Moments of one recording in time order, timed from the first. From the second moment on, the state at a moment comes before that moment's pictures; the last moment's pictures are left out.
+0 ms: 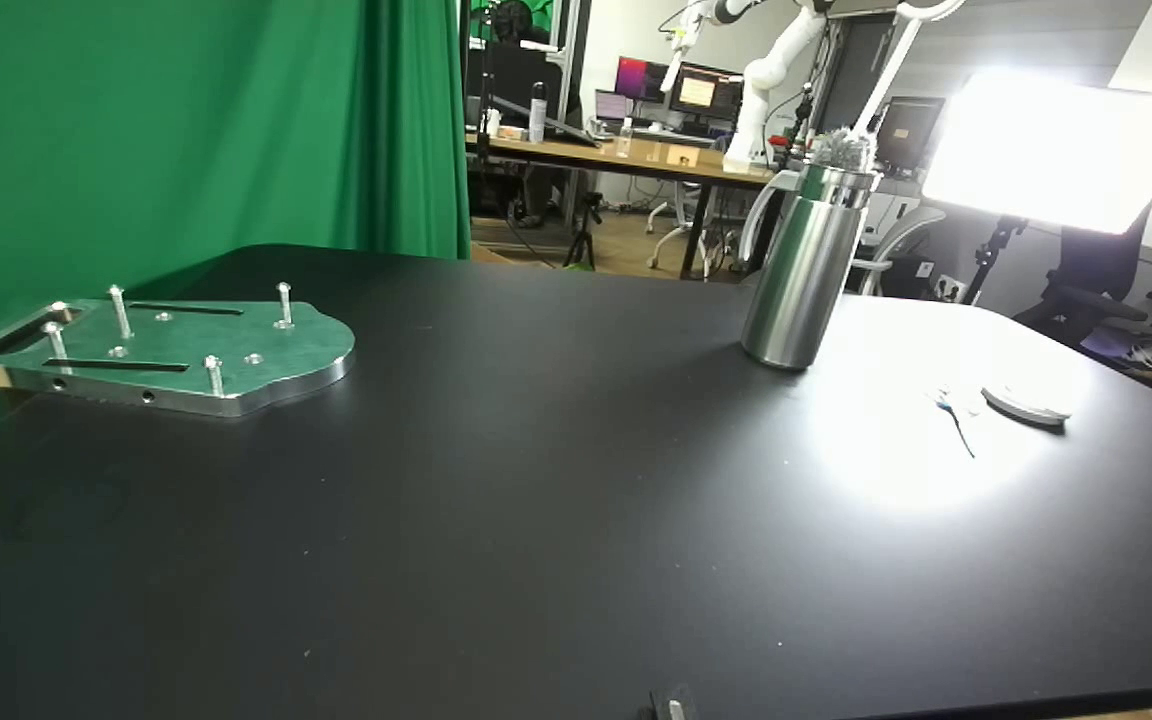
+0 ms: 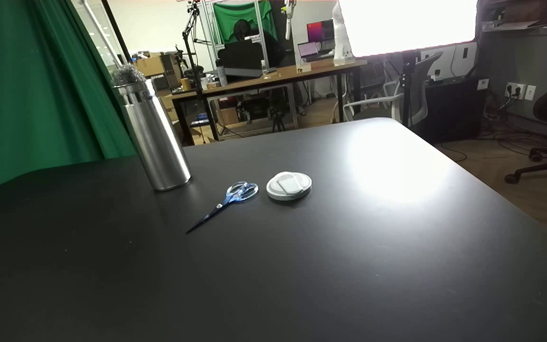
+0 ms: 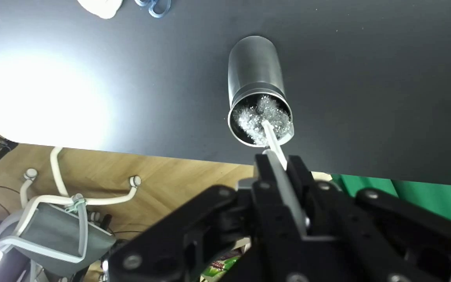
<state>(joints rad) -0.03 -0.30 -0.07 -2.14 0.00 2.13 -0.22</state>
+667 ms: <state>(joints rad) -0.03 -0.18 -0.07 -2.14 0.00 2.13 -0.22</state>
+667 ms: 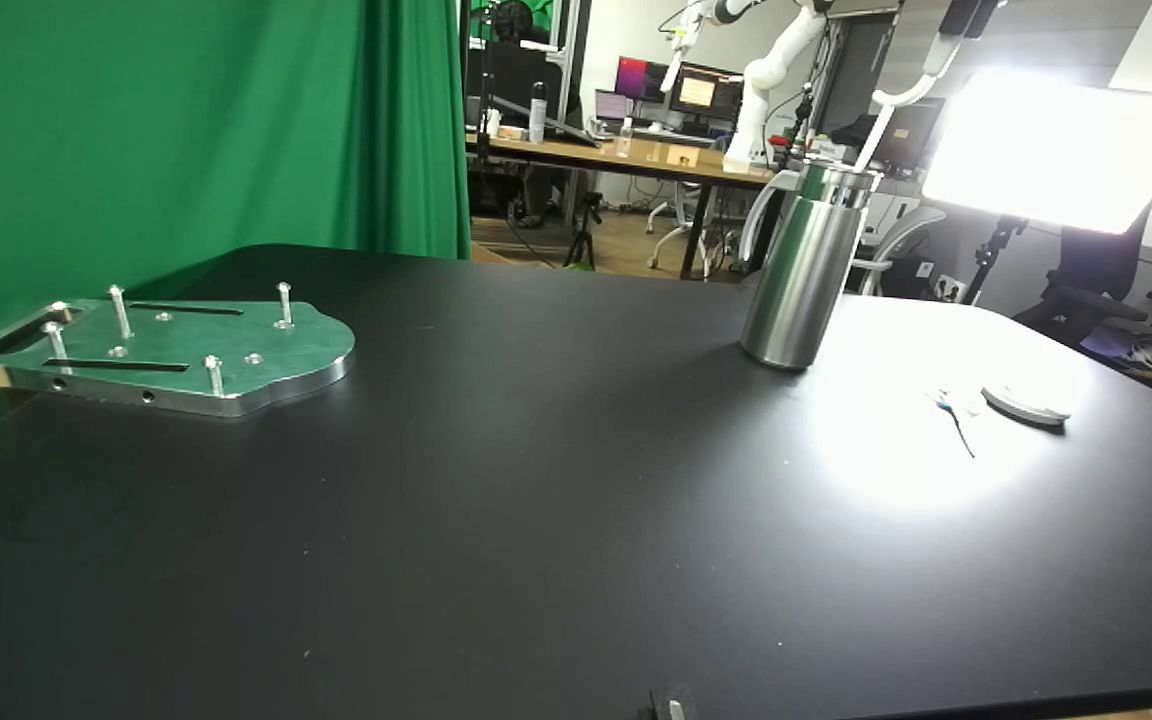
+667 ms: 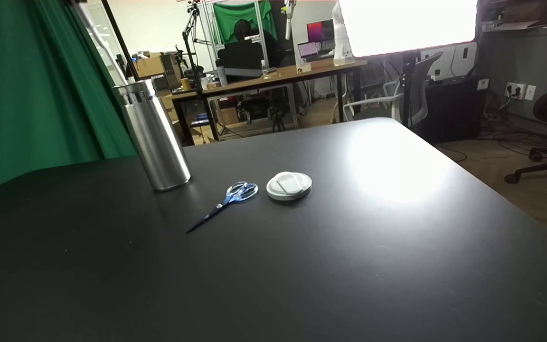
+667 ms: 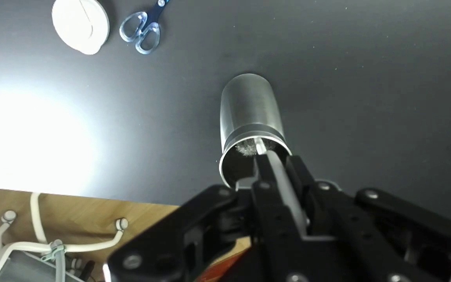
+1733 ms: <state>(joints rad) -0.05 0.06 -0.07 -2.01 0.02 2.08 -0.22</state>
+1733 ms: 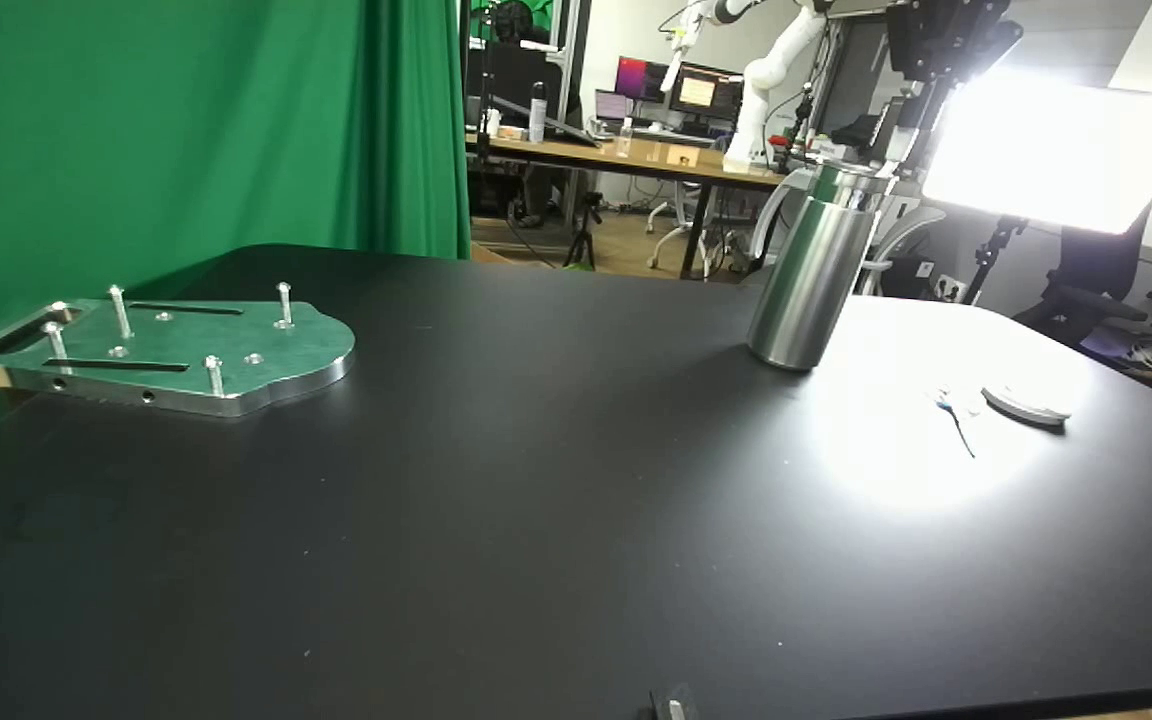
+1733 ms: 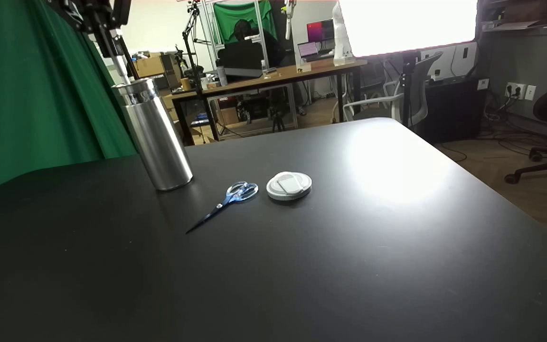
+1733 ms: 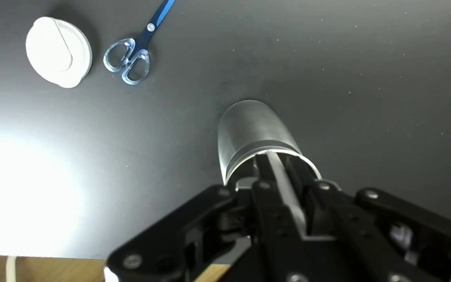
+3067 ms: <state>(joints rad) -0.05 0.18 -0.06 -1.90 0.03 2.04 -0.21</state>
